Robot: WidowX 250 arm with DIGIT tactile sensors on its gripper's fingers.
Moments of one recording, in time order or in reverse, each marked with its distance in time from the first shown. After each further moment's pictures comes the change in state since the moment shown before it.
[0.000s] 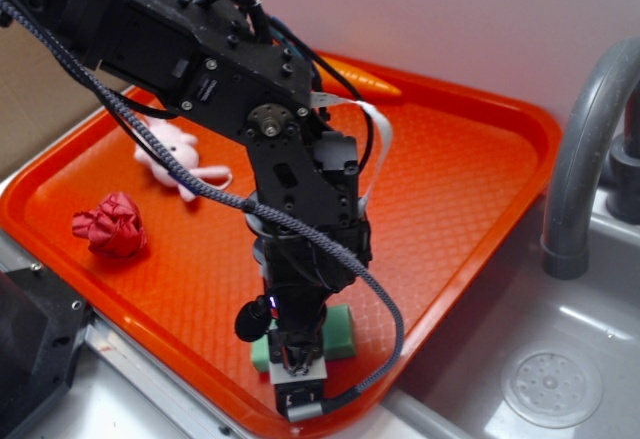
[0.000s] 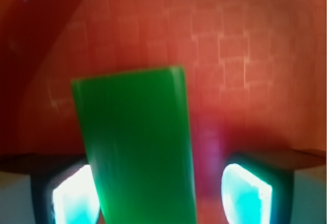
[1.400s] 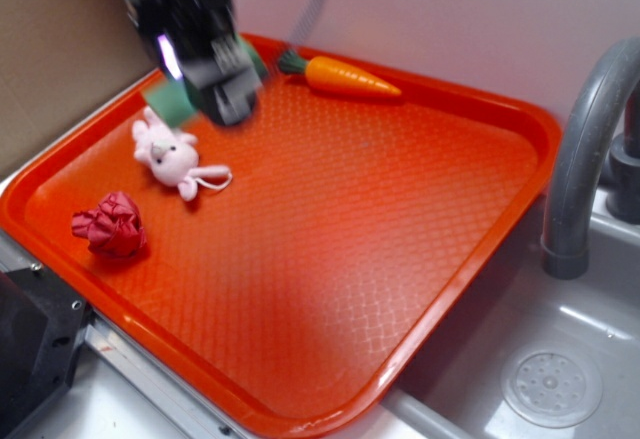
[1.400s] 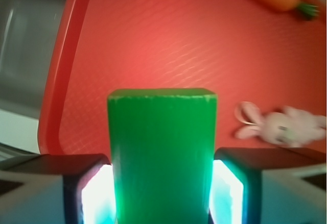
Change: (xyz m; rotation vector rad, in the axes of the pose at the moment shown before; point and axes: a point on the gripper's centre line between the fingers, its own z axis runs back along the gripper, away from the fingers) arm -0.046 0.083 0.159 -0.017 -0.130 0.495
